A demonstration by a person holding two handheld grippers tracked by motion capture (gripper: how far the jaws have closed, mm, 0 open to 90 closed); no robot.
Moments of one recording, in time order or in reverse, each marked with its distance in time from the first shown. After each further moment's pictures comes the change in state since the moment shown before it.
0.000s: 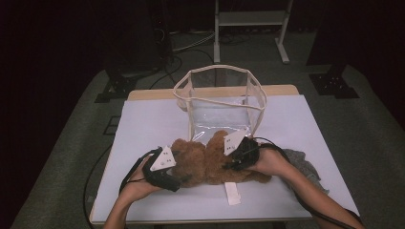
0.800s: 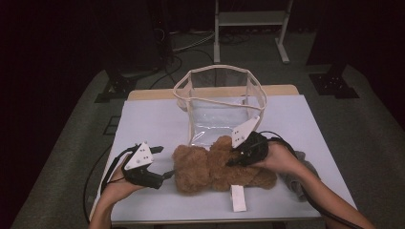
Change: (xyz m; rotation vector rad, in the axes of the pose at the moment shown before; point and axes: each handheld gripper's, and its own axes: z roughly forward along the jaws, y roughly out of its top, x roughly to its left) left arm 0.014 -0.010 -0.043 -0.060 0.055 -0.020; right arm 0.000 0.009 -0.040 -0.055 0.098 0.084
